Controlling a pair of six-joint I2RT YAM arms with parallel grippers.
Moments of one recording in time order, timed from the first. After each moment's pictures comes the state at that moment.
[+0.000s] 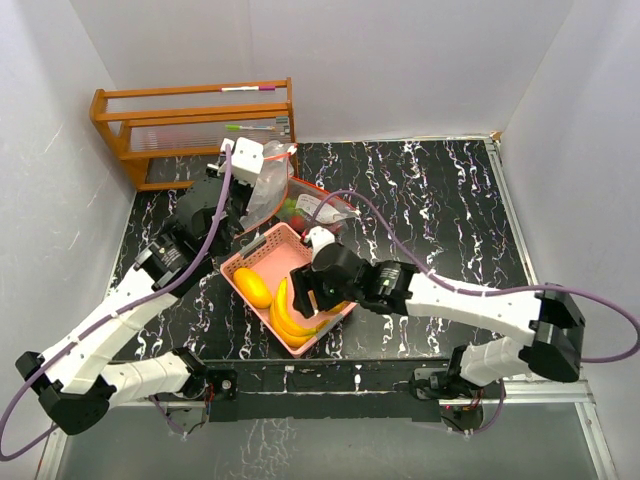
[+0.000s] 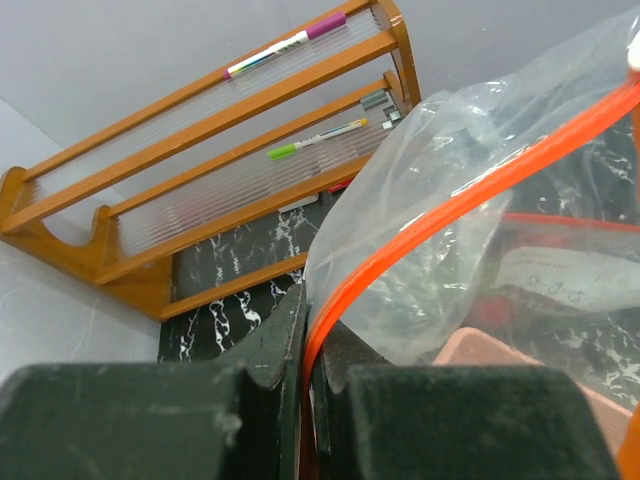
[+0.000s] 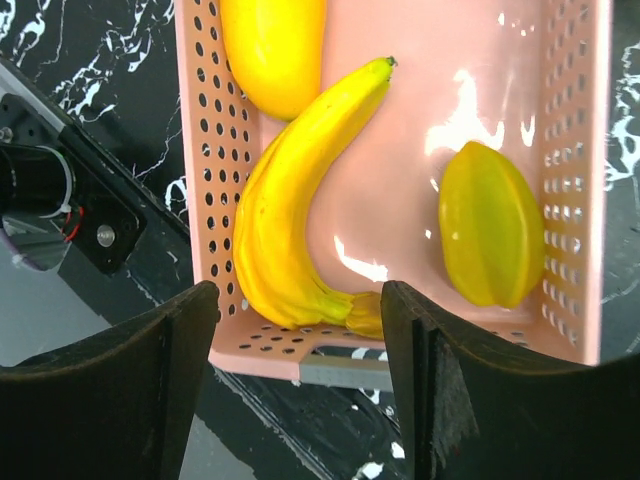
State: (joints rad) left arm -0.77 1.07 1.25 -0.32 -0.68 0.31; right arm 1.11 1.30 1.05 -0.46 0.09 0.53
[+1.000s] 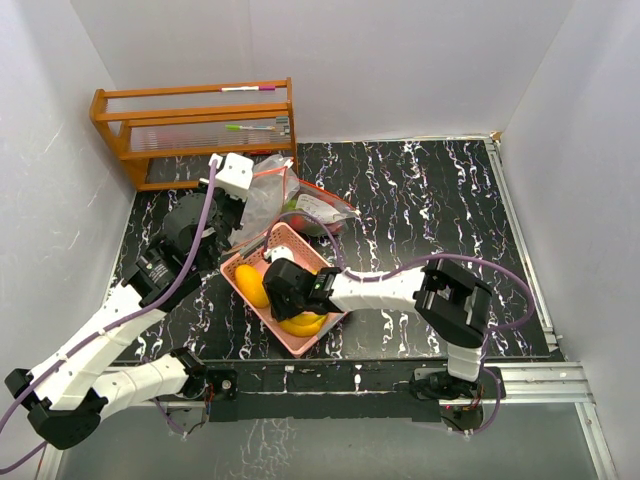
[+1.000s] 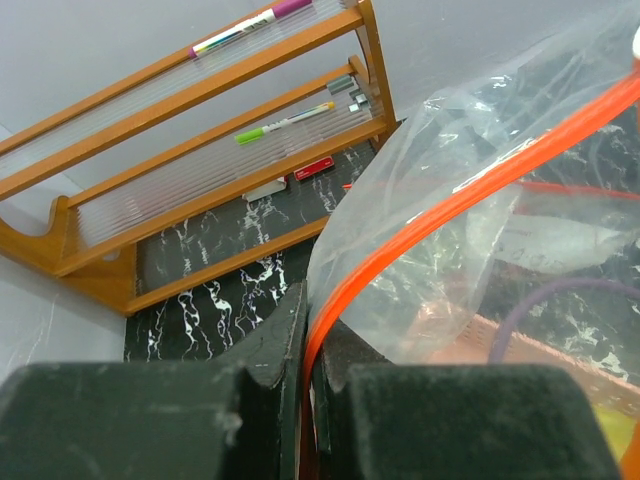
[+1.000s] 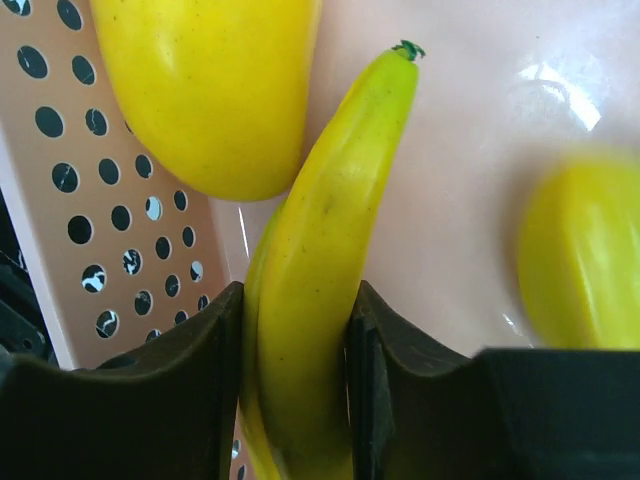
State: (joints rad) left arm -0.76 0.96 1.16 -0.35 -0.59 0.25; right arm 1.16 1.84 1.19 -0.27 0.13 0.59
